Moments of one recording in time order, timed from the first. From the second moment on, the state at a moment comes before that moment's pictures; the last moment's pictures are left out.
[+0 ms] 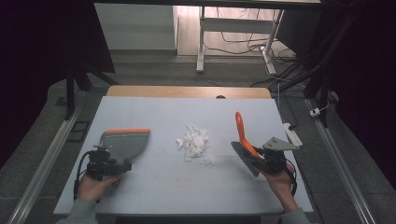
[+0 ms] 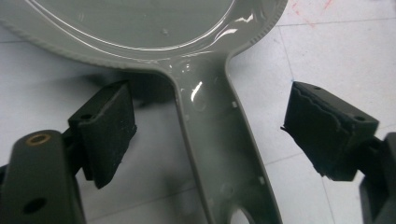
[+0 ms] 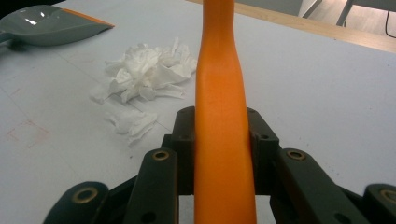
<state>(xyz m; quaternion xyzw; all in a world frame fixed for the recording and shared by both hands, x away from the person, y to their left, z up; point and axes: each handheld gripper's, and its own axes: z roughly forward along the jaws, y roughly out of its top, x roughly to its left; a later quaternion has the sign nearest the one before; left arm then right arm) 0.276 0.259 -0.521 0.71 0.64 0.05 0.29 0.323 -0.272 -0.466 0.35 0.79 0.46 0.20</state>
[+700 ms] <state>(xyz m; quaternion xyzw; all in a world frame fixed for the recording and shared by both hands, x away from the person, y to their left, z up) 0.283 0.259 -0.531 0.68 0.66 0.07 0.30 0.323 -0.272 -0.466 0.35 0.79 0.45 0.20</state>
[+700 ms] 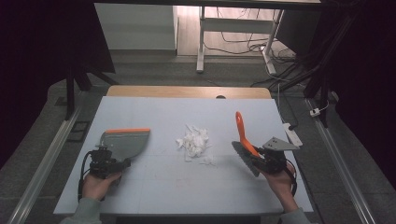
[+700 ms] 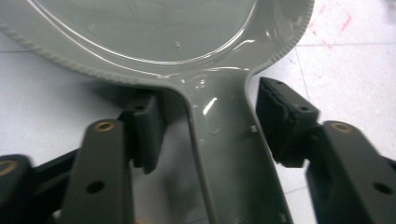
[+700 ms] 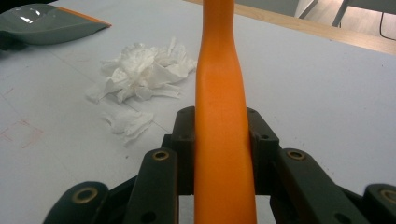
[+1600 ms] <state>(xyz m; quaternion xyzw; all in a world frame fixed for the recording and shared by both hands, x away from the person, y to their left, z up) 0.282 0.273 -0.533 0.69 0.64 0.07 0.34 0.322 -0.274 -0.464 0.36 0.79 0.46 0.21</state>
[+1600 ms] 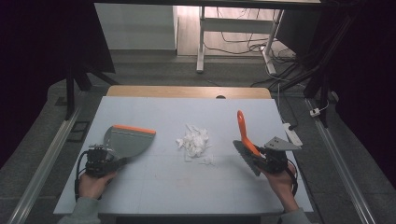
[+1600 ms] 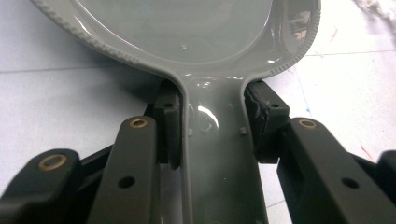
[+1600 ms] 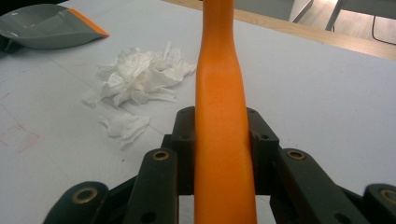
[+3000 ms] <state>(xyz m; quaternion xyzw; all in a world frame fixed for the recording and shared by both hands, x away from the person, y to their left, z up) 0.263 0.301 -0.488 0.74 0.48 0.10 0.45 0.329 -0.268 -0.455 0.36 0.77 0.48 0.21</state>
